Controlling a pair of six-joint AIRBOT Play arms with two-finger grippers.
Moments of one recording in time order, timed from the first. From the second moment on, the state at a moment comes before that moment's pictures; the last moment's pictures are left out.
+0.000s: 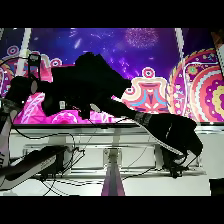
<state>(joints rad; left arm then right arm) -0.04 -1.11 0.83 1.90 -0.82 -1.72 1.00 -1.80 1.45 -1.34 0.61 0.74</state>
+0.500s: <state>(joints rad) -0.04 -1.11 0.83 1.90 -0.80 -1.72 0.89 -1.83 1.45 -1.43 0.78 0.74</state>
